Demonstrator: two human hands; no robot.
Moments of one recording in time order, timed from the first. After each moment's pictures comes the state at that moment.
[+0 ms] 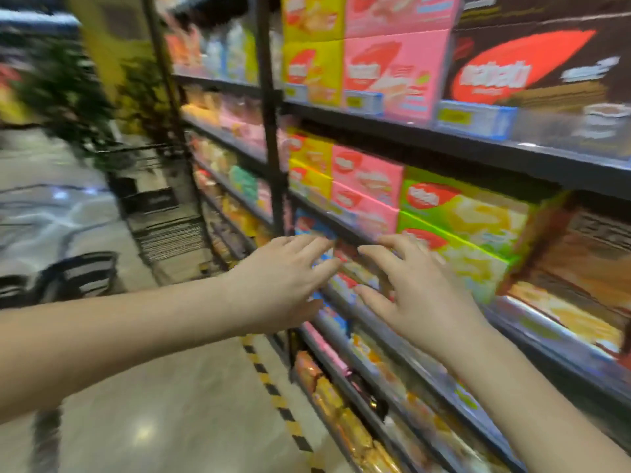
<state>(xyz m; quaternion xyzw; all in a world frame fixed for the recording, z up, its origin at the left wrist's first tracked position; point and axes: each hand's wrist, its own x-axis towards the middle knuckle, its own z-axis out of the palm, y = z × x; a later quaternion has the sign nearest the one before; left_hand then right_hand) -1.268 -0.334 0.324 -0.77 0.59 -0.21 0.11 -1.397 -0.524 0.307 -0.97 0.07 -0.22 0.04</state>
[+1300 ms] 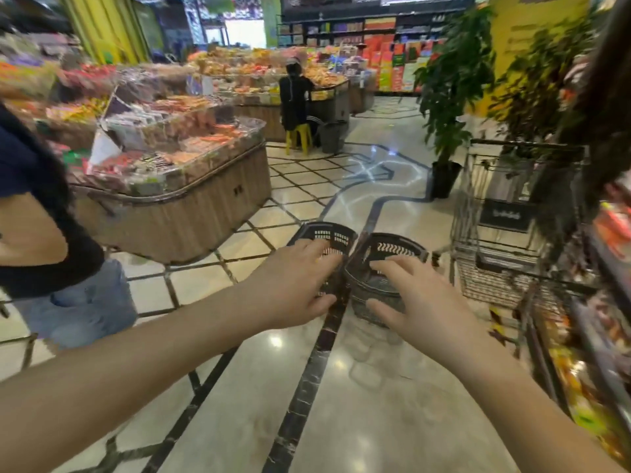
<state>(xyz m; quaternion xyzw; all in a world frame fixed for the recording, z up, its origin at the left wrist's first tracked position) -0.898 0.286 0.269 -0.99 0.03 -0.06 0.09 -0.815 0.082 0.235 -0.91 -0.37 -0.07 0.16</state>
